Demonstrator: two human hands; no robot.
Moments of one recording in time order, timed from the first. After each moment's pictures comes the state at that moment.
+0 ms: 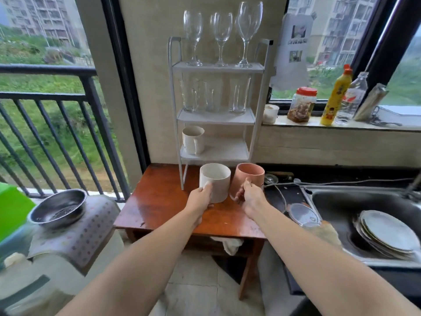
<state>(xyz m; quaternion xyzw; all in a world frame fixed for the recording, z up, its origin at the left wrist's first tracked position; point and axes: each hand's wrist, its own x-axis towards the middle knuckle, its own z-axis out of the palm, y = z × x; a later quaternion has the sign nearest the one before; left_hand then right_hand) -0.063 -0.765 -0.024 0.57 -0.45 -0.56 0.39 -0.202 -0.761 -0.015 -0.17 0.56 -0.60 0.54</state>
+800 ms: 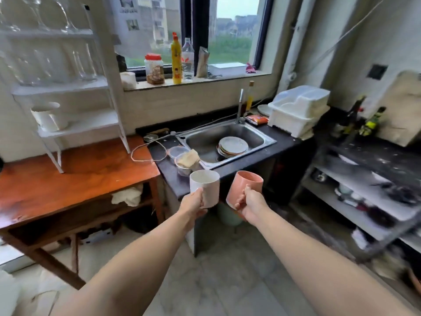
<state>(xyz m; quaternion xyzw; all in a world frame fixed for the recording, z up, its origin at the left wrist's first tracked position) -0.224 -0.458 -0.064 0.49 -0.51 -0.69 0.18 -0.347 -0.358 -0.056 0.06 0.60 -0.70 0.38</state>
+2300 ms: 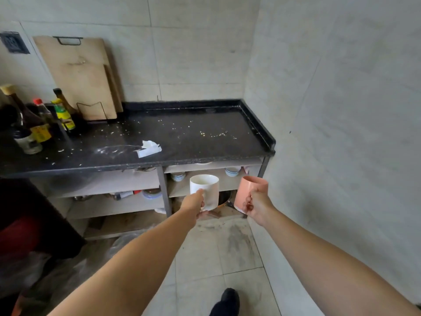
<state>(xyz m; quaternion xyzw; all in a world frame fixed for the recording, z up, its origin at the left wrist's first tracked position) -0.799 0.172 -0.111 0.19 -0.65 -0.67 -0.28 -0.736 0.334 -0.084 0.46 0.51 -0.73 -0.06</state>
